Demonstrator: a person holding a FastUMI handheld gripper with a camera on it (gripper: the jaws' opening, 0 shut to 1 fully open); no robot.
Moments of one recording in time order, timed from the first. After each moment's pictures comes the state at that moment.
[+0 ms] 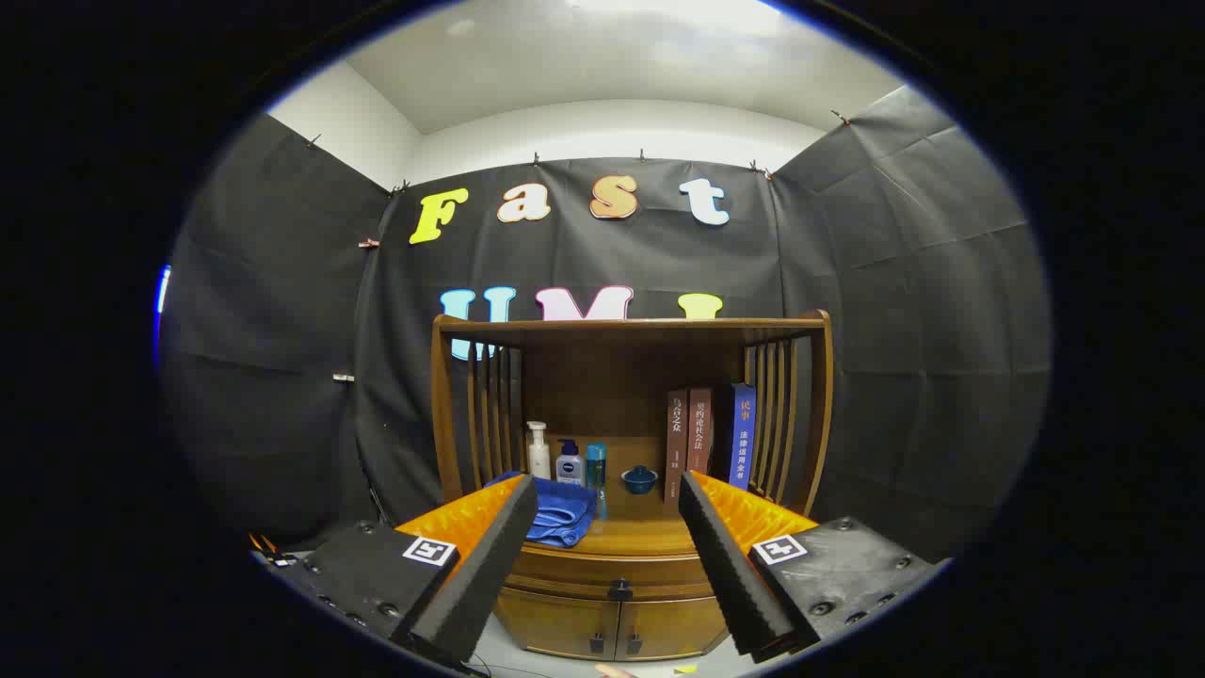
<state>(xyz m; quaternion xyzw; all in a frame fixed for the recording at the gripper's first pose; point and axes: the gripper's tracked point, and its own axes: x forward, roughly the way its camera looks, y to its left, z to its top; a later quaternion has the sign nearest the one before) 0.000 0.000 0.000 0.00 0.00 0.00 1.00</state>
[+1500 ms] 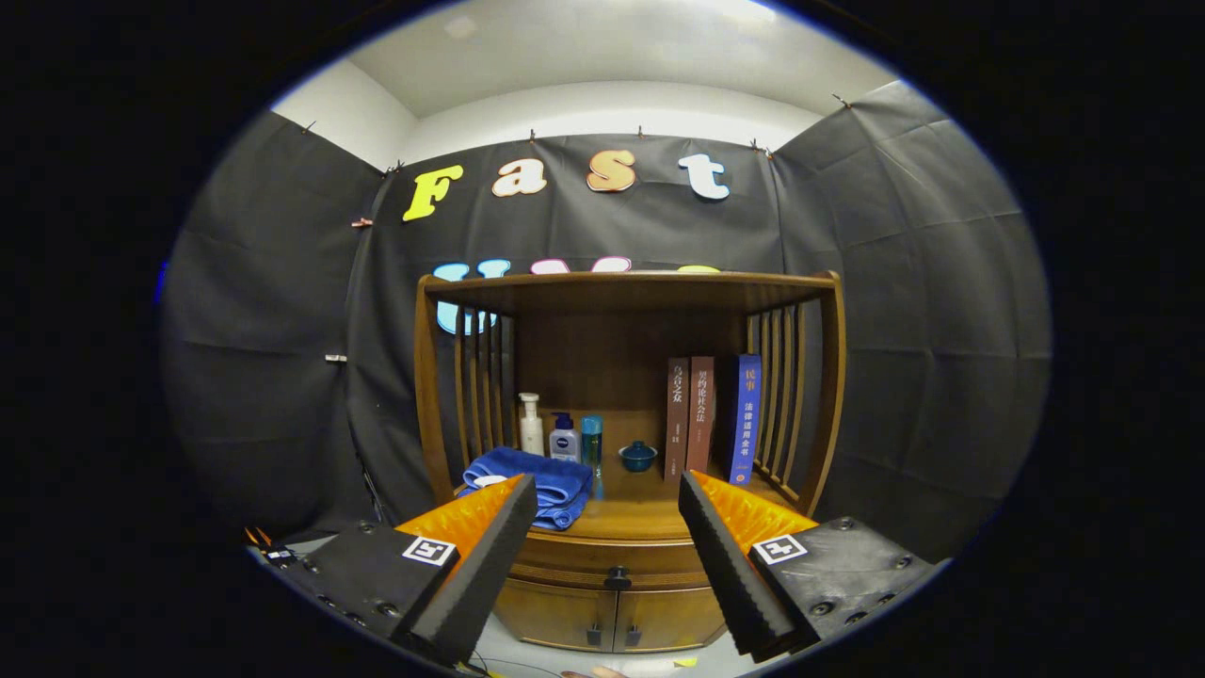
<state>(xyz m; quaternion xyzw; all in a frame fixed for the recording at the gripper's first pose) 0.030 -0.003 -0.040 0.00 0.04 0.00 1.00</state>
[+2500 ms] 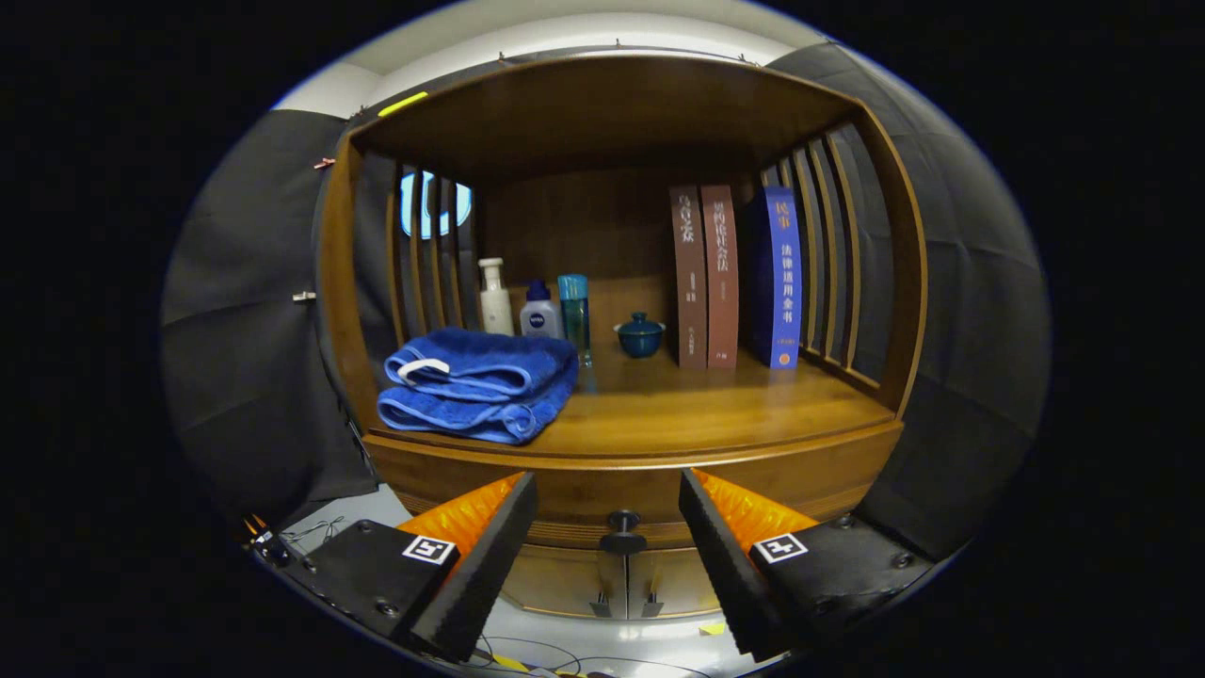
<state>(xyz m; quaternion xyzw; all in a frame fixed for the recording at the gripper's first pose) 0.119 -0.018 -0.232 0.03 0.19 -0.01 0.98</state>
